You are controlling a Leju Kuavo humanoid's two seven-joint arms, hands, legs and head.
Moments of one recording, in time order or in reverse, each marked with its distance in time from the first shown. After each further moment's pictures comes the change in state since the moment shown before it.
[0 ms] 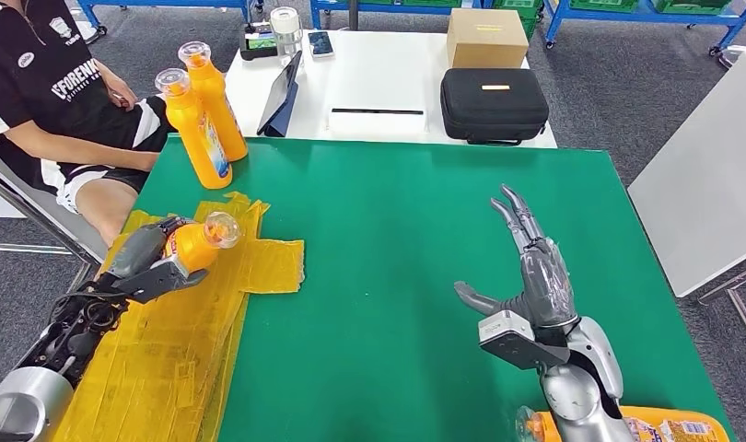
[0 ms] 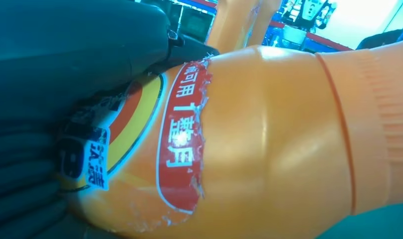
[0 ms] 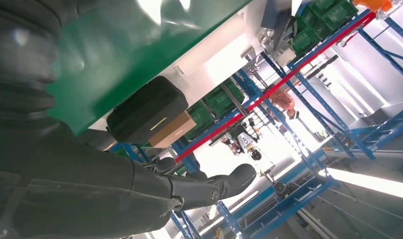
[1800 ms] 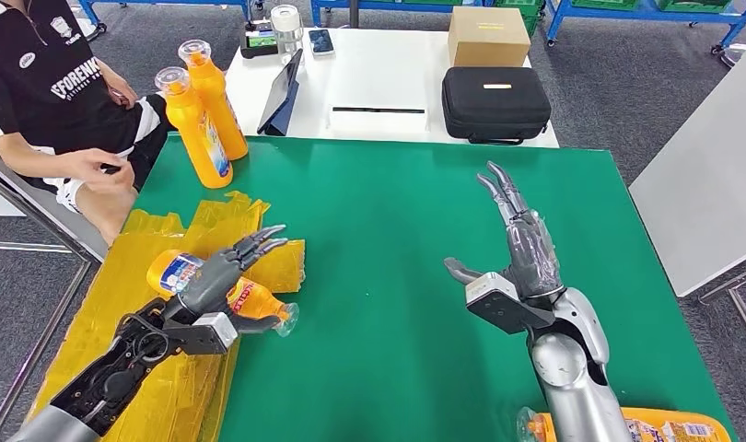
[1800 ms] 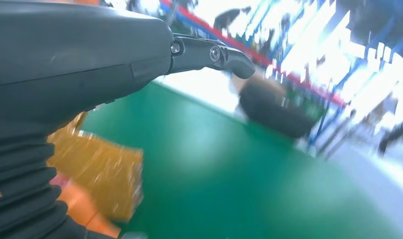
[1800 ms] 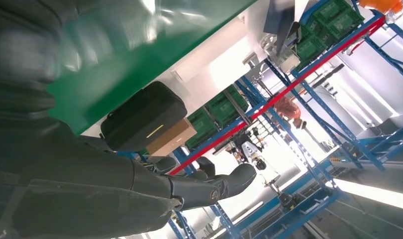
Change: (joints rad) left arm 0.174 0.006 -0.368 -0.535 0.314 0.002 0.001; right arm -0.118 0.046 0.002 0.098 0.026 0.054 0.038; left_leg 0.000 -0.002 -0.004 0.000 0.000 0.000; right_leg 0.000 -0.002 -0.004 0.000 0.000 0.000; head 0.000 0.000
